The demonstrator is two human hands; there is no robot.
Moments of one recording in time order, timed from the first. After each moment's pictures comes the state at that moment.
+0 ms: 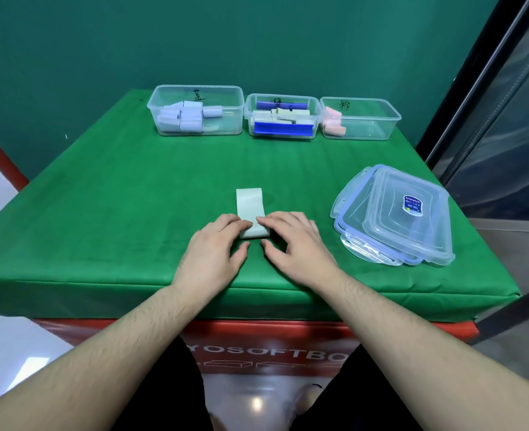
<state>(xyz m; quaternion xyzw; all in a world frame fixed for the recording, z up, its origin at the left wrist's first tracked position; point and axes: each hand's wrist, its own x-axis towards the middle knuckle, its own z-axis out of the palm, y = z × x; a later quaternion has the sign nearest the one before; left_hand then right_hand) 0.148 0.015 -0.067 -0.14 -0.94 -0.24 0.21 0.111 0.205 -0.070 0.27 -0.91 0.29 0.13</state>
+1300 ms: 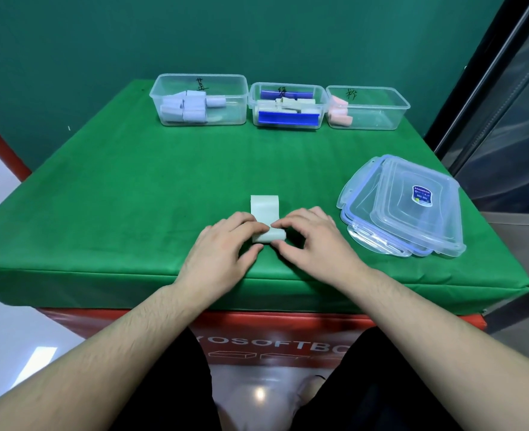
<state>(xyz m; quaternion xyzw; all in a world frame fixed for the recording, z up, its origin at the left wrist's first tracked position) 0.165 0.019 -0.062 -0.18 -0.94 -0.24 0.18 0.122 0.222 -0.061 0.28 -0.90 0.31 0.14</state>
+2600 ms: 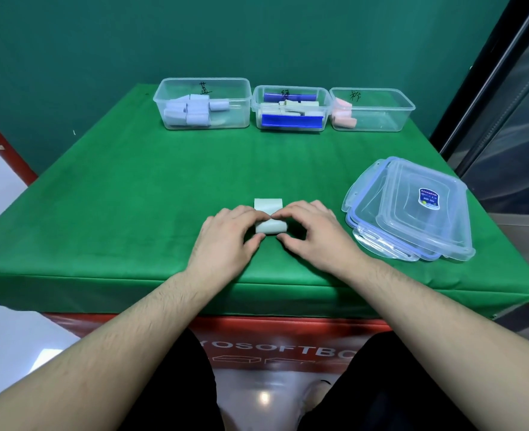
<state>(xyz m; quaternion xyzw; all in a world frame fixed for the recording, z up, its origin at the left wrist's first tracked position) 0.141 0.021 -0.055 -0.12 -0.95 -0.20 0.19 0.099 0.218 -0.054 0.29 -0.90 0.31 0.11</state>
